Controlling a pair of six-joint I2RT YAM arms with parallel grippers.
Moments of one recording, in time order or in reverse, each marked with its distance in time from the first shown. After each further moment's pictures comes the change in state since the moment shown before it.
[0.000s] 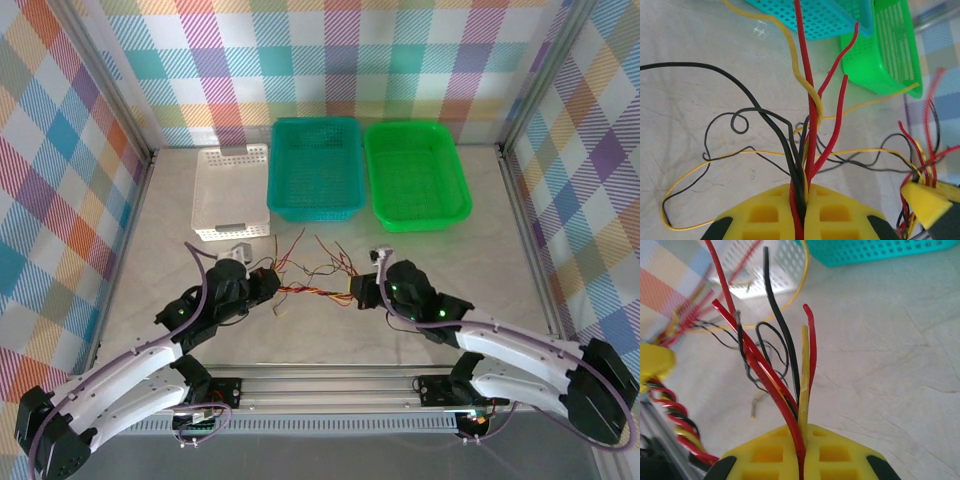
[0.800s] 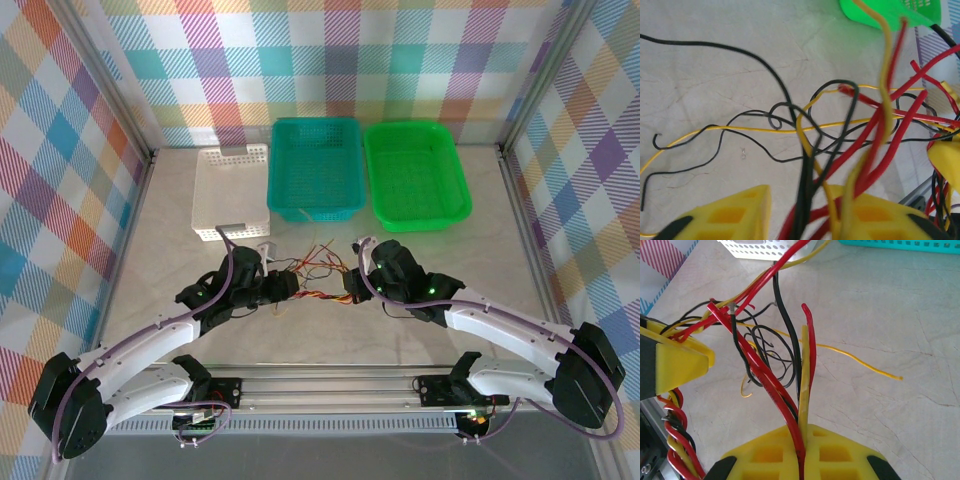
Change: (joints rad) left arm 0.029 0.228 0.057 0.047 0.243 0.200; right arm -0.017 0.173 0.261 -0.288 -0.092 -0.220
